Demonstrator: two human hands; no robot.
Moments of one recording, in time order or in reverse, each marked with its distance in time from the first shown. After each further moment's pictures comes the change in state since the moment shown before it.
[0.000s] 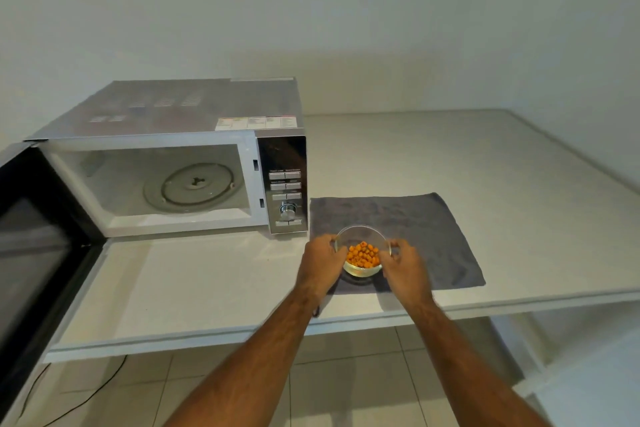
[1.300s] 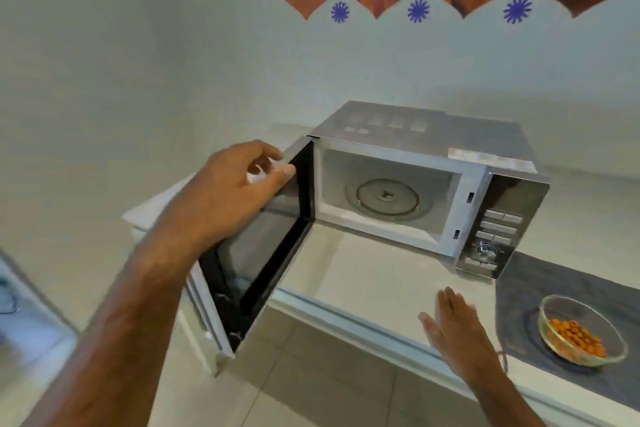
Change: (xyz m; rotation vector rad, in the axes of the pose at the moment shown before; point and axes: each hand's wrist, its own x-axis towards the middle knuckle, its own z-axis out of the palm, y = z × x) left_hand -0.221 0.005 -0.475 0.390 0.546 0.170; right_hand -0.098 -0.075 0.182 -0.796 -0.351 -0.744
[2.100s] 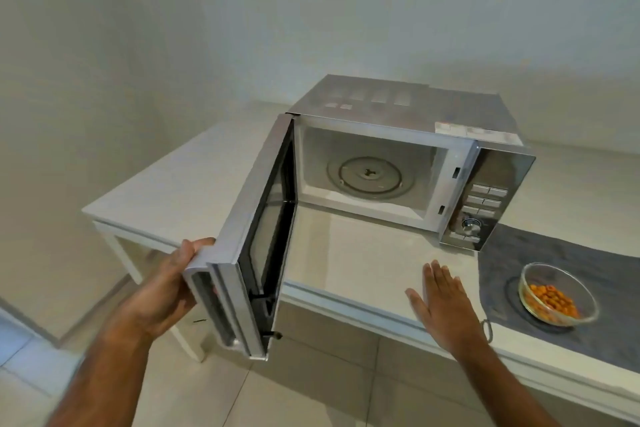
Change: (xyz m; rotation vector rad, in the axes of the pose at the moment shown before) left_hand -0.080 -0.155 0.065 -1.182 -0.308 -0.375; right_hand -0.002 -0.008 -0.003 0.010 -0.129 0.080
